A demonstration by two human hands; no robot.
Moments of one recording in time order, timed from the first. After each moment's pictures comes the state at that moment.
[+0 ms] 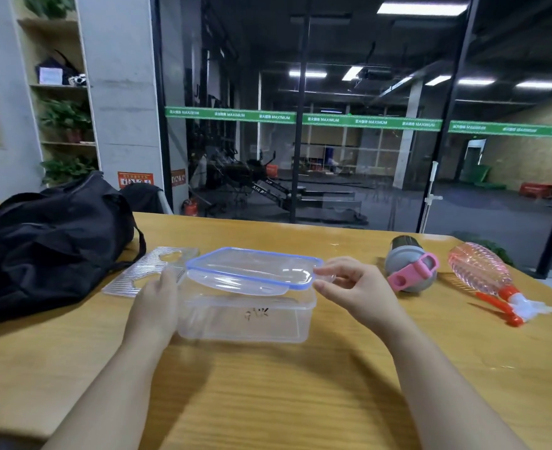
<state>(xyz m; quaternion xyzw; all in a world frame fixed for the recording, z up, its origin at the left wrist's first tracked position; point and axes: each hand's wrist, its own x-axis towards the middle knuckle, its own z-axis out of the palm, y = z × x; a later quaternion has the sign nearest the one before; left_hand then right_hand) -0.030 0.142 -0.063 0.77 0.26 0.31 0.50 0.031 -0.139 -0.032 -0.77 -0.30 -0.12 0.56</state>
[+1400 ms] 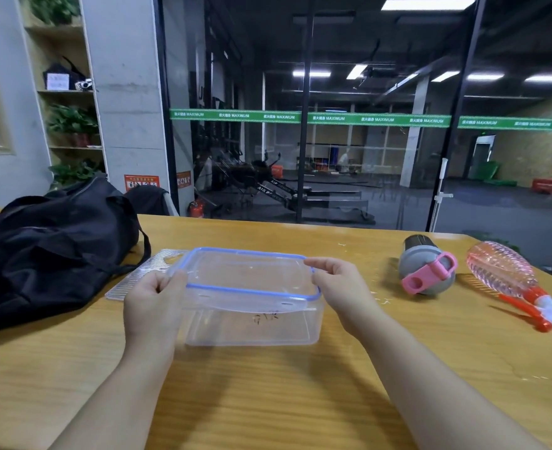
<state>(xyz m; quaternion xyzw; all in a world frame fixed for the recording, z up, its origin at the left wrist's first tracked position) -0.032 0.137 -0.065 0.65 0.20 0.45 0.58 0.053 -0.084 -0.036 -0.77 -0.12 -0.02 0.62</state>
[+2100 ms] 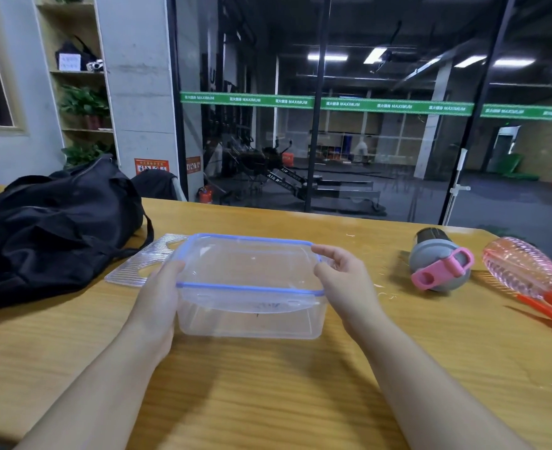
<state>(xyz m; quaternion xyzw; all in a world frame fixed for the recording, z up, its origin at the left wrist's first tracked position) -0.028 0.137 -0.068 0.62 0.13 0.26 0.73 0.046 -0.084 -0.042 -0.75 -0.14 -0.05 0.65</state>
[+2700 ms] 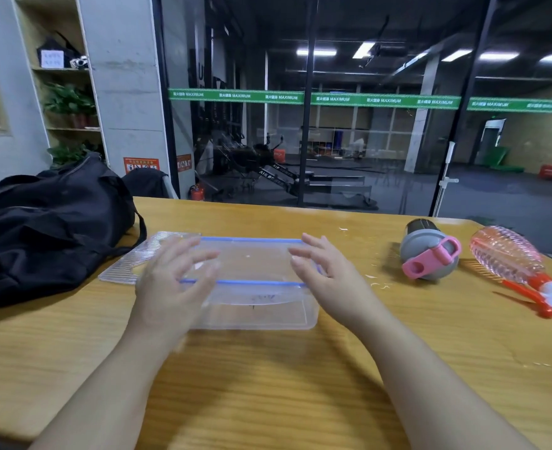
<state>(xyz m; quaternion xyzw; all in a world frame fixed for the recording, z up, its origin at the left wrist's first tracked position) -0.044 0.121 -0.059 0.83 0.02 0.40 0.38 0.032 -0.095 -0.039 -0.84 -0.30 -0.09 0.44</state>
